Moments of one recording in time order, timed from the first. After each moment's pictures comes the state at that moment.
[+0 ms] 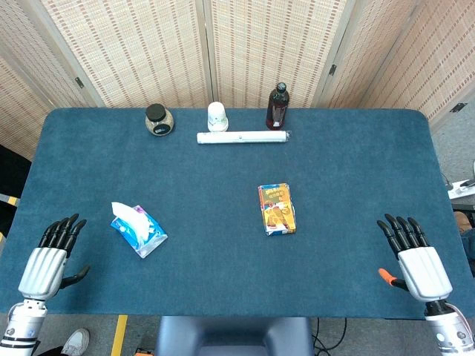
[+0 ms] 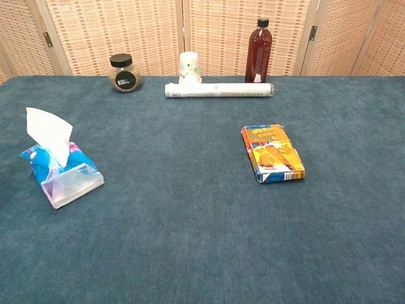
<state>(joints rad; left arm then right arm) -0.16 -1.24 -0.02 -1.56 1.58 1.47 0.10 0.09 -1.16 -0.01 -1.57 -1.63 1.48 -0.12</state>
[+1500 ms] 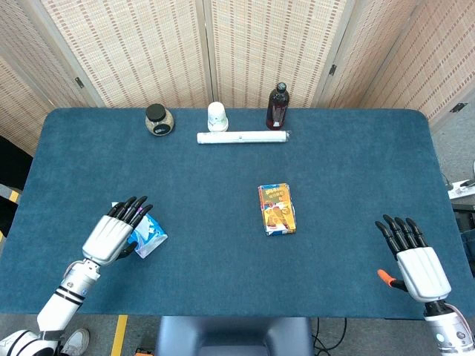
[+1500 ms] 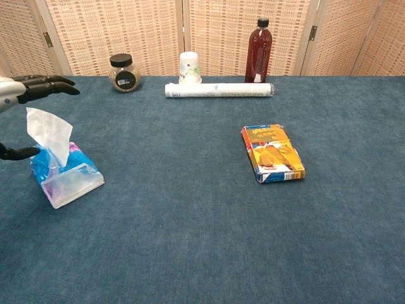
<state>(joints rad) -0.45 -1.27 -0.12 -1.66 1.49 1.11 0.40 0.09 -1.15 -0.01 -1.57 -1.64 1.47 -0.12</state>
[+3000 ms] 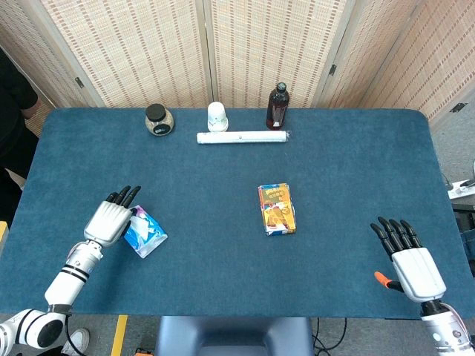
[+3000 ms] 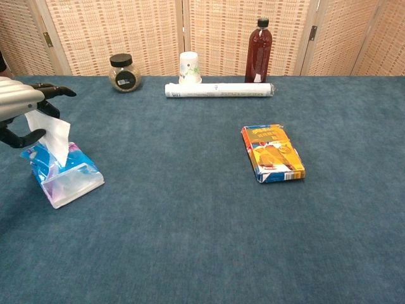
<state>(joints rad) -0.58 -1.28 -0.10 -1.57 1.26 1.02 0.54 0.10 -1.15 -0.02 -1.58 -1.64 1.44 -0.12</state>
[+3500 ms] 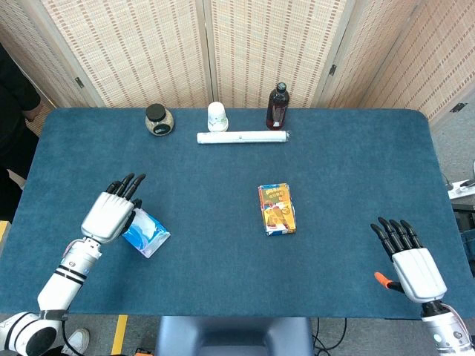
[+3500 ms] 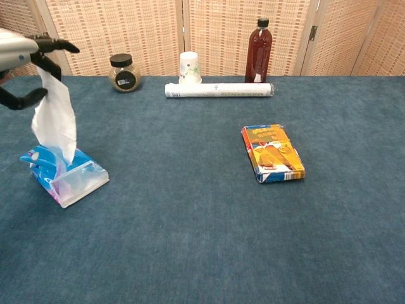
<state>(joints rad) -0.59 -1.14 -0.16 -1.82 1.27 1.11 0.58 0.10 -1.15 -0.03 -1.58 -1.64 1.45 -0.12</state>
